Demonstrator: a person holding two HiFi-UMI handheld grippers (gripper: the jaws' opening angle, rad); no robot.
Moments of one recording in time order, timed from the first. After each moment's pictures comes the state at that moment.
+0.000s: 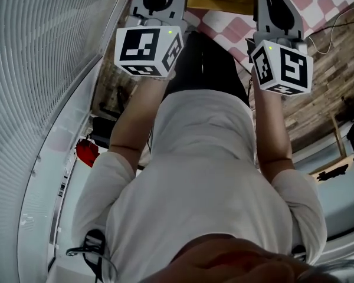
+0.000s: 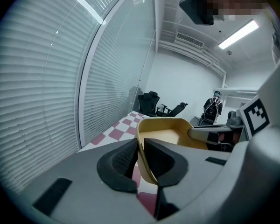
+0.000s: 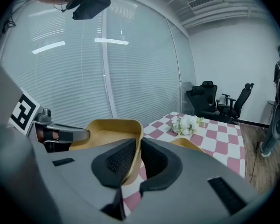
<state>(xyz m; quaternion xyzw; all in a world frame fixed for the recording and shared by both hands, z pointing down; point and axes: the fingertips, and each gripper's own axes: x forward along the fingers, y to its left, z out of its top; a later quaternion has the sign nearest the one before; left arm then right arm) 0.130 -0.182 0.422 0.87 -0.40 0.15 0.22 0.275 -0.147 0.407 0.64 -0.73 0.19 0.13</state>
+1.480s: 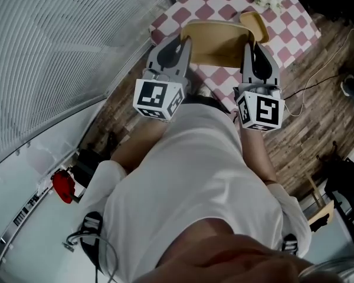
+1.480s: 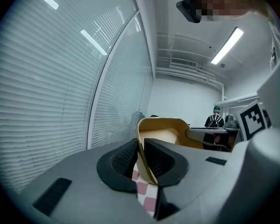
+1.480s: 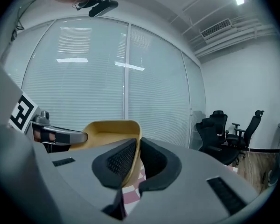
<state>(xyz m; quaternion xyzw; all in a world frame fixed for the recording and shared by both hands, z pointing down) 0.104 -0.108 0.215 0.87 -0.46 0.04 0.14 0.253 -0.094 0.194 0.61 -0.79 0.05 0.07</state>
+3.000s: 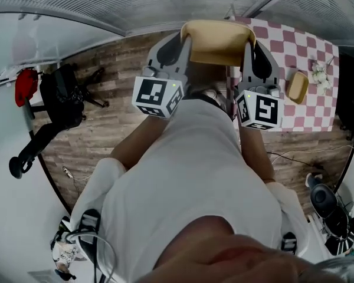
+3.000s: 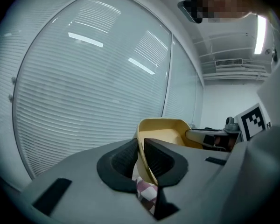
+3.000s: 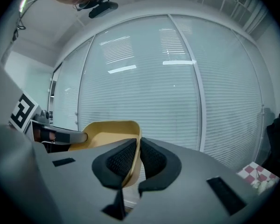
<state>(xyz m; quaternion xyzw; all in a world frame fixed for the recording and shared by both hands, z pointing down) -0.120 0.020 0.203 0.66 -0.73 -0.01 0.14 0.004 -0.063 0.185 0.31 -0.95 0.02 0.06</state>
